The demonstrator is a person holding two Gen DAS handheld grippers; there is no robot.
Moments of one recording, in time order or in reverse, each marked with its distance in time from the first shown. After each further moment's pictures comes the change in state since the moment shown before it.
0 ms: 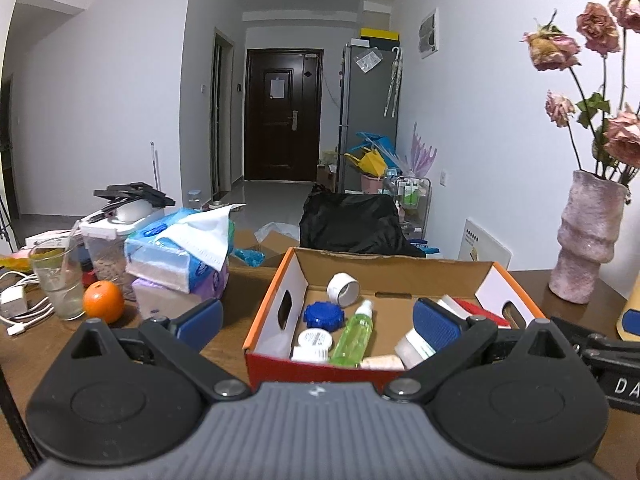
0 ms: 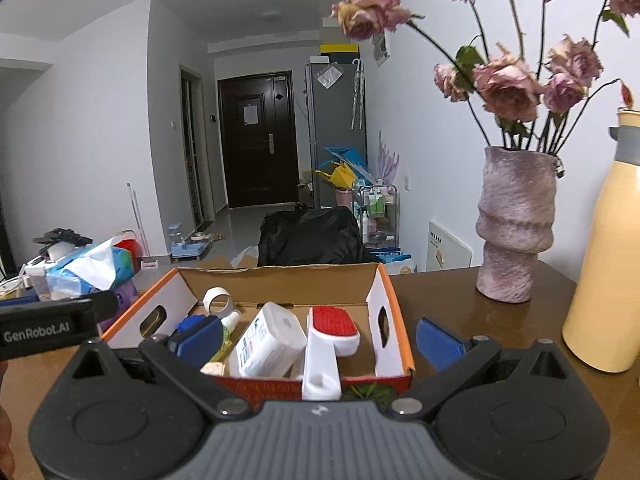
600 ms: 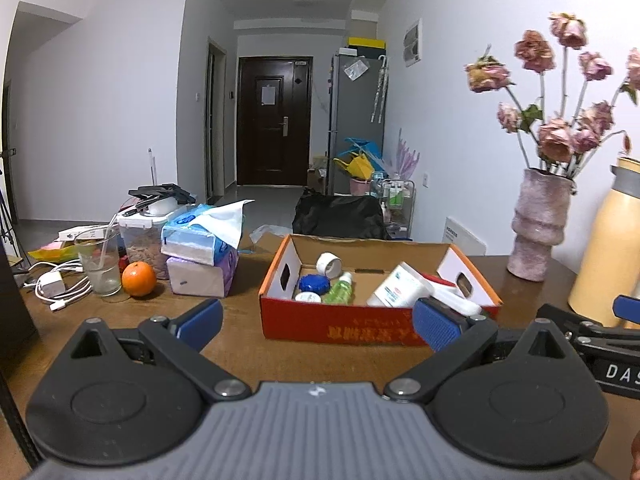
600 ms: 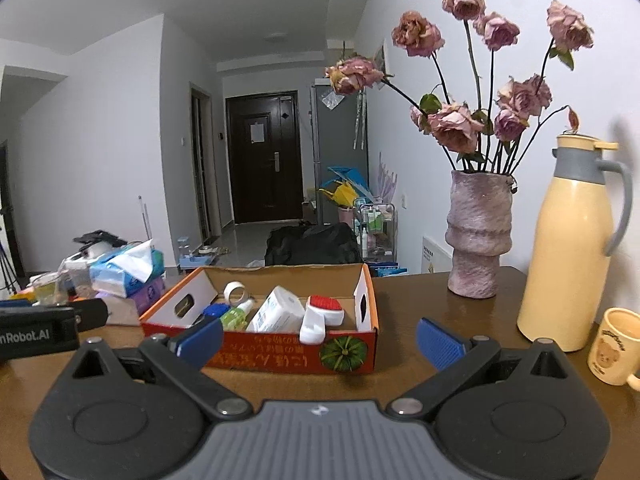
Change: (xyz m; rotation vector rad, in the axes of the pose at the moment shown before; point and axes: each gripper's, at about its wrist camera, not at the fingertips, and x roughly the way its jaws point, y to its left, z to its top) left arm -0.133 0.000 -0.028 0.014 -0.016 -0.035; right arm -0.124 -0.012 -0.026 -0.020 -0.056 0.014
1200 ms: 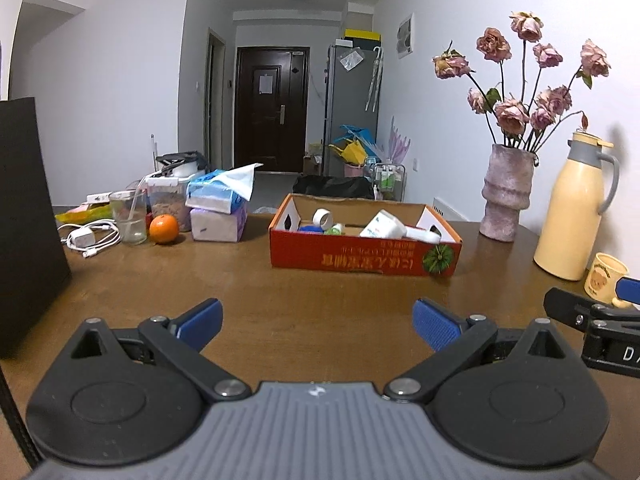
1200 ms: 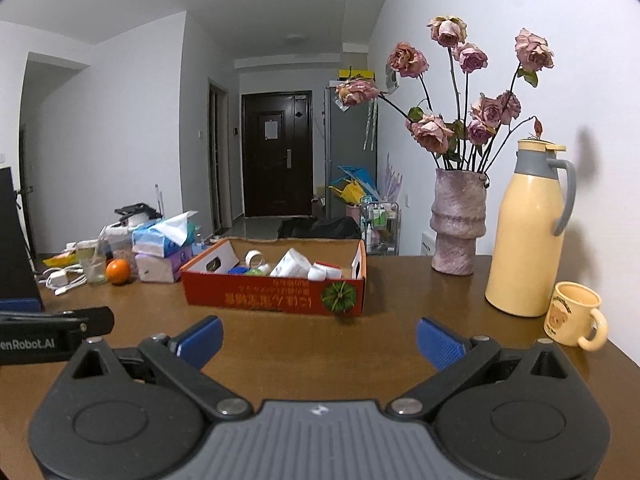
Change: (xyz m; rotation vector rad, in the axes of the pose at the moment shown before) left arm -0.117 0.001 -0.067 -0.007 0.037 -0.012; right arm -0.131 -0.003 -0.052 -0.046 0.004 0.022
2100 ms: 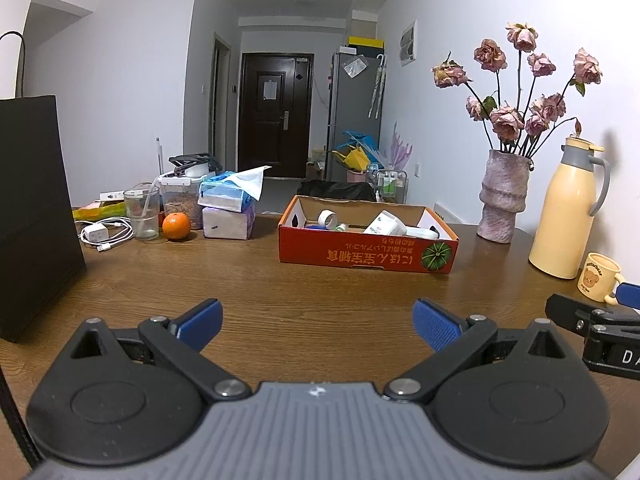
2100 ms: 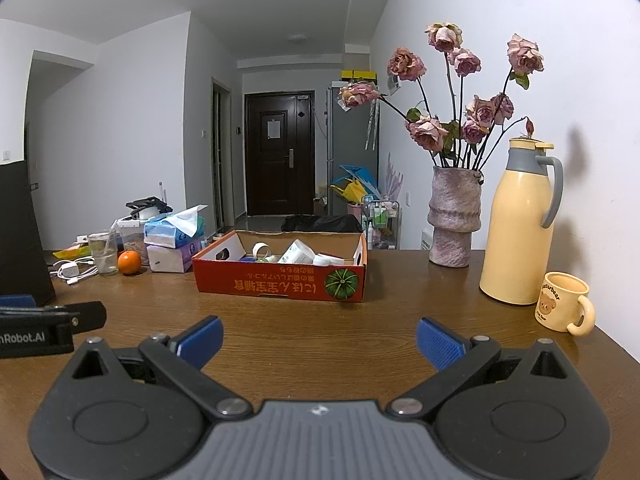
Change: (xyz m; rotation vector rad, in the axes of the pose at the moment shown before) left arm -0.030 0.006 -0.011 -0.012 -0.022 0.007; right arm -0.037 0.005 -0.016 -0.004 -0.003 0.004
